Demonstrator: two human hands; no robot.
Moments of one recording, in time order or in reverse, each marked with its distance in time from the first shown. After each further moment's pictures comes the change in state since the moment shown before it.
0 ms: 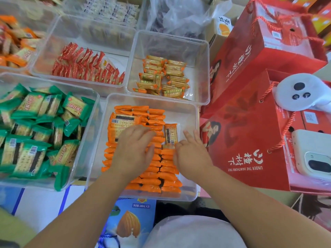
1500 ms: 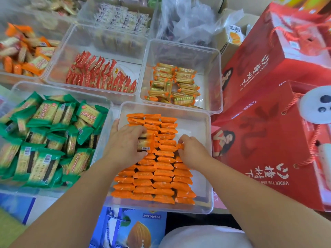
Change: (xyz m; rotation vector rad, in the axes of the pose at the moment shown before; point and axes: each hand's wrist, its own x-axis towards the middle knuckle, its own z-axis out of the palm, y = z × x) left_hand 0.020 -0.078 -0.017 0.169 -0.310 -0.178; right_hand 0.064 -0.008 0.009 0.580 -0.030 0.262
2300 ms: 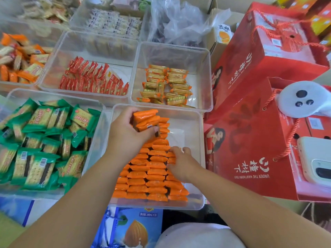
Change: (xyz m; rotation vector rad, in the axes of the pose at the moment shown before) left_hand 0.012 0.067 -0.049 -0.843 0.294 -0.240; right_hand -0.038 0.005 0.012 0.188 -0.249 0.086
